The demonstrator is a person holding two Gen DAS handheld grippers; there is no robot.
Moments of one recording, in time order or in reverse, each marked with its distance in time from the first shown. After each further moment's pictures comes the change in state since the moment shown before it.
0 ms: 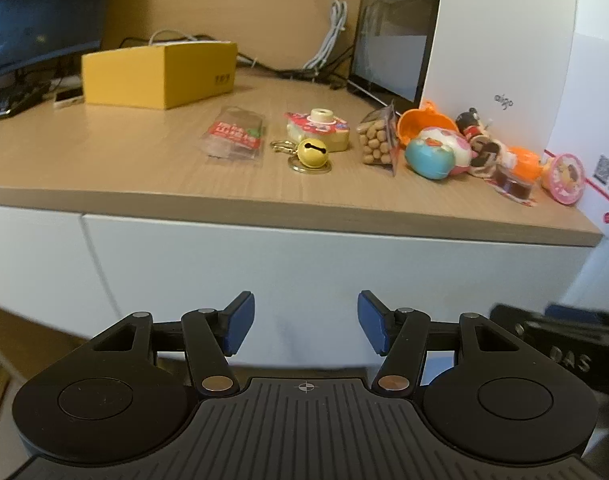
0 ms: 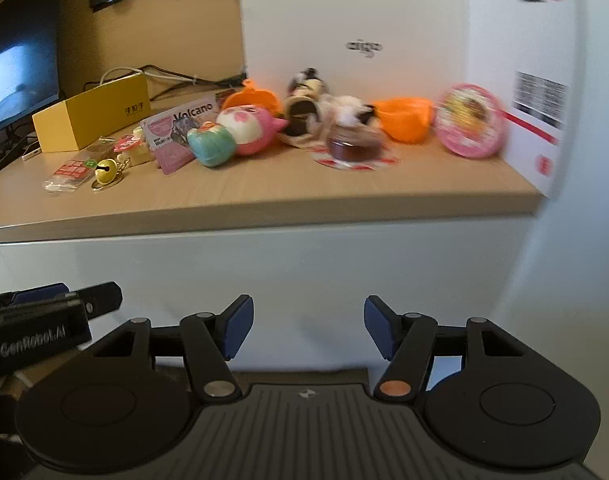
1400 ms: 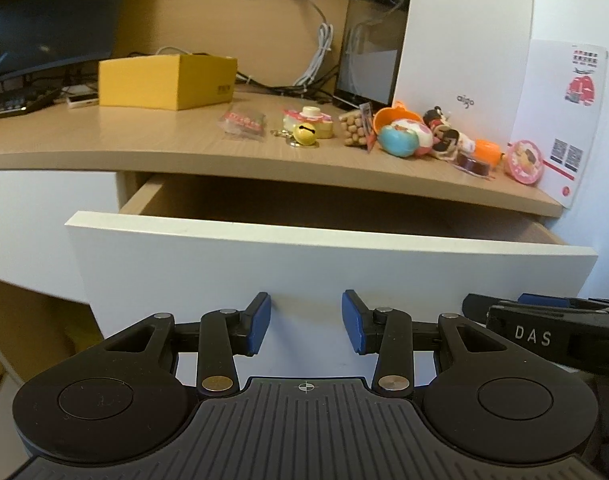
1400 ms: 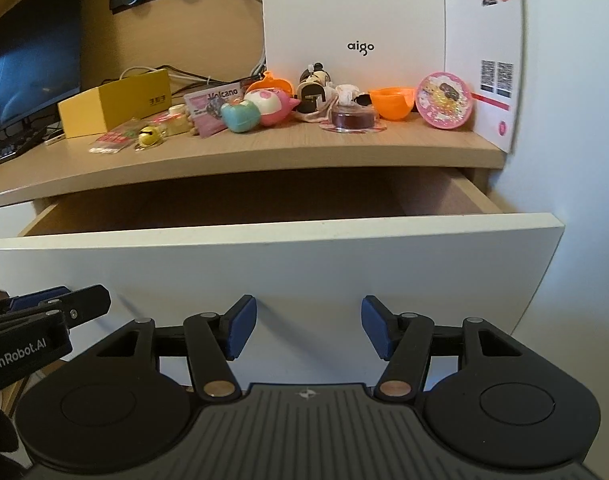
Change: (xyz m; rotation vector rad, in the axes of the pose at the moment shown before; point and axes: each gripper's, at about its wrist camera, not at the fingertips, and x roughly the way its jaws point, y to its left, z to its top) left arm -0.034 0.004 -0.052 0.015 -0.096 -0.041; right arm -0.031 0.008 -0.045 -0.026 -0.050 0.008
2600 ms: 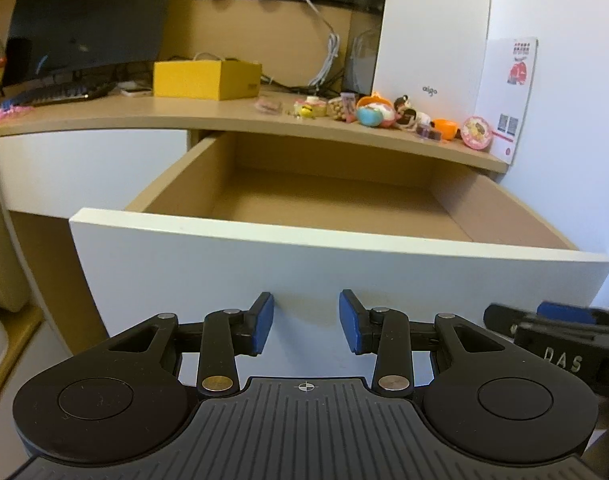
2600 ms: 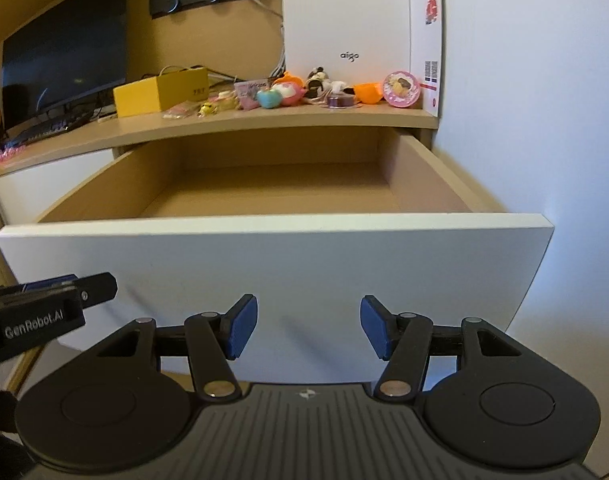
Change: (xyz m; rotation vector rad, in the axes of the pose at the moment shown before) left arm -0.143 -0.031 -0.087 -0.030 -0.012 0.080; right arm -0.143 -0.018 -0.092 -0.027 -0.020 0.041
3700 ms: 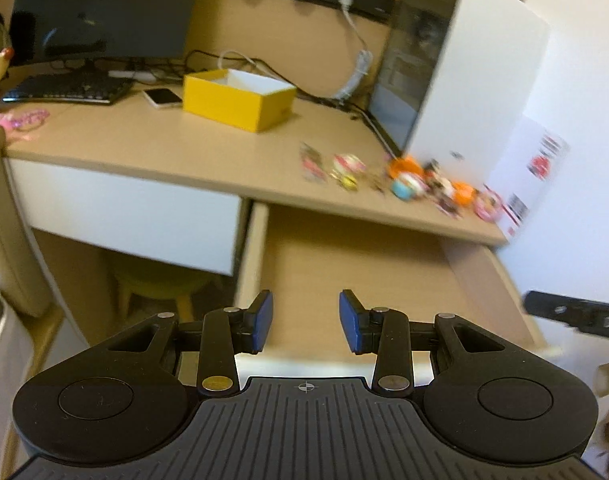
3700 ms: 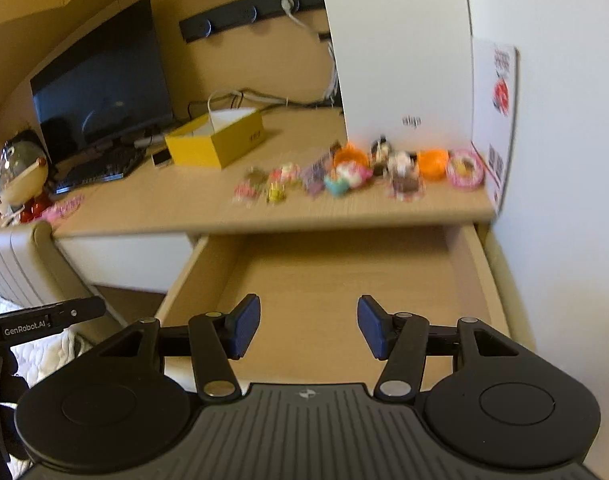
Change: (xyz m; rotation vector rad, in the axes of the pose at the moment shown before) left arm -0.055 0.076 0.142 -0.092 0.139 -0.057; right arm -0.044 0.016 0.158 0.038 0.125 0.186
